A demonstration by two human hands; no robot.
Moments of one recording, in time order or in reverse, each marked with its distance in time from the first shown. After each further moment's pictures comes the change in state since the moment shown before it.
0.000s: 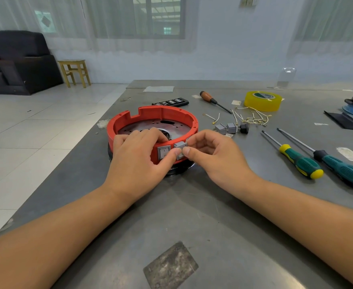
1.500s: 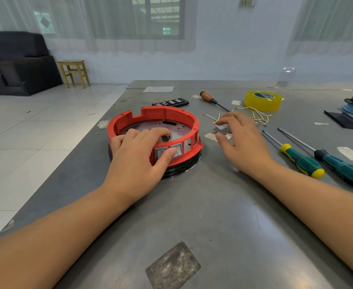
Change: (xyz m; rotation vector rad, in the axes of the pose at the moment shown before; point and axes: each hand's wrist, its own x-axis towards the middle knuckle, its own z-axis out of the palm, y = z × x) left_hand -0.002 -0.010 0.001 0.004 -0.023 0.029; right_hand 0.038 0.045 -0.060 -0.885 0.204 -0.230
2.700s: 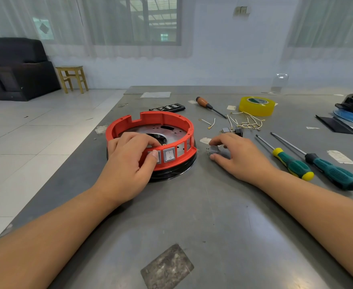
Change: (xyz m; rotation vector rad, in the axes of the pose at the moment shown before) left_hand 0.001 -0.014 -0.006 -0.104 -0.052 0.015; right_hand -0.011 0.012 -0.014 -0.002 -0.277 -0.092
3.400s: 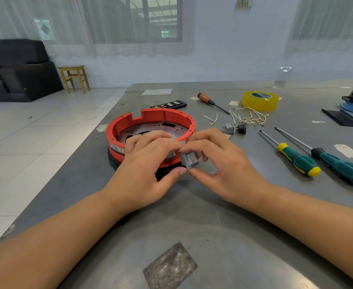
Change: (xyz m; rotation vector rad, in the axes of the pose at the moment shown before) left_hand -0.005 0.020 0.006 0.054 -0.035 0.306; right_hand -0.027 -0.080 -0.001 0.287 0.318 -0.420
